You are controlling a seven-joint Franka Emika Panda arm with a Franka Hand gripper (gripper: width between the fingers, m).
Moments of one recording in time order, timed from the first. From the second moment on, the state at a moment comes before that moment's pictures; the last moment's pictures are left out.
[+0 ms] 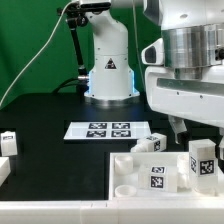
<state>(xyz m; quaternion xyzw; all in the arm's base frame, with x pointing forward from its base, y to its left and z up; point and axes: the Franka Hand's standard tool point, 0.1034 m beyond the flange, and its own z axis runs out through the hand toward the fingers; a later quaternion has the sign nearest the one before) 0.656 0.137 0.093 -0.88 0.46 -0.01 0.06</state>
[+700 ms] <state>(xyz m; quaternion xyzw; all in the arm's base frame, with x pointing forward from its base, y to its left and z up) 0.657 0.142 0.088 -1.00 0.08 -0.04 0.04</state>
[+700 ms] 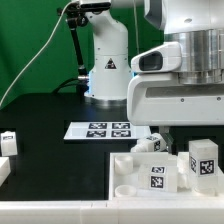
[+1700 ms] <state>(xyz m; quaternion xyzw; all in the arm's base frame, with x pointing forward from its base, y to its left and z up) 0.658 0.137 0.088 -1.00 -0.03 -0.05 0.03</state>
